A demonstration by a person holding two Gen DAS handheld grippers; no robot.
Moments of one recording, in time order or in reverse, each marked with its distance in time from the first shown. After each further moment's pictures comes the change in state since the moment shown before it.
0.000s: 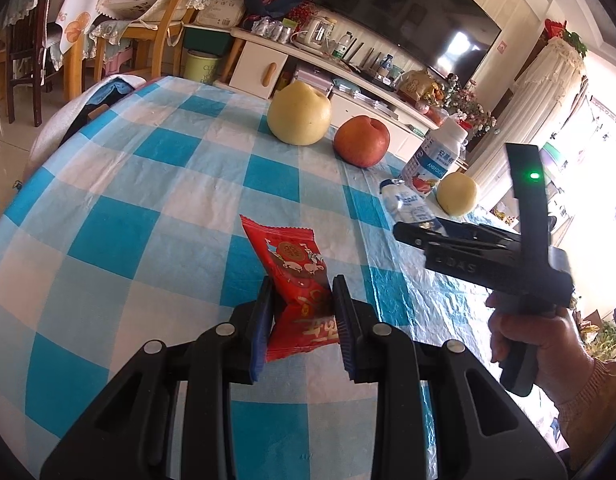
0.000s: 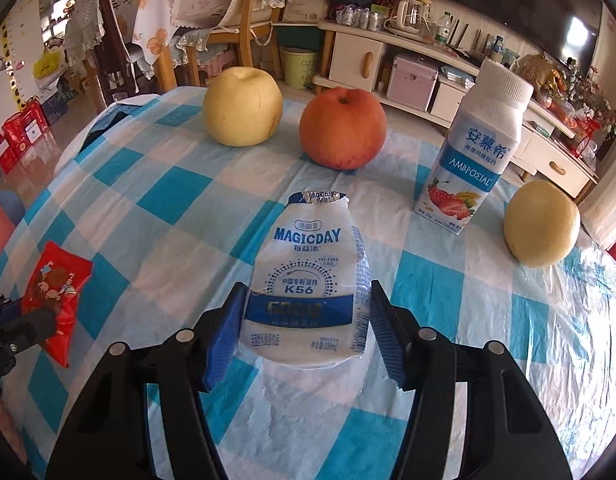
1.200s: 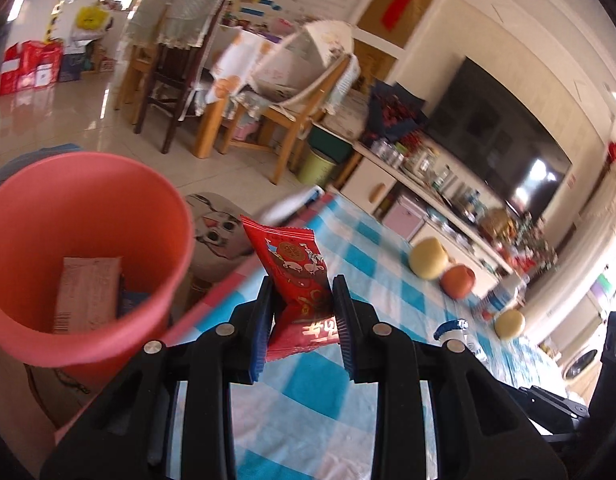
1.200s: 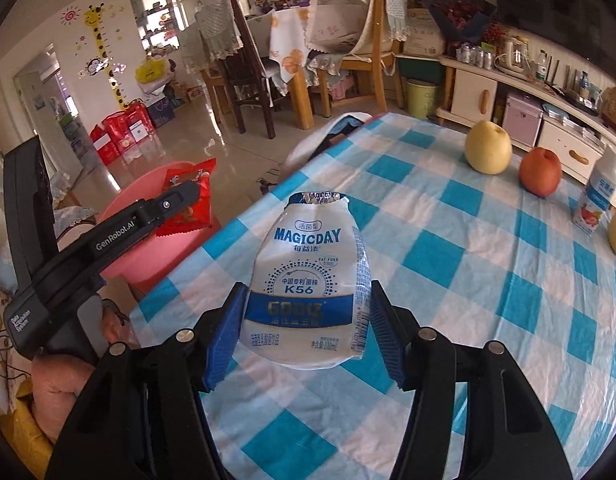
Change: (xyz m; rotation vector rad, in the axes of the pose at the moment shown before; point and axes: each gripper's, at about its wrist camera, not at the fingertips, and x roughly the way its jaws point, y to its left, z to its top) left arm -0.173 0.121 -0.034 -0.315 -0.420 0.272; right arm -0.119 0.217 -0.042 -0.109 -0.081 0.360
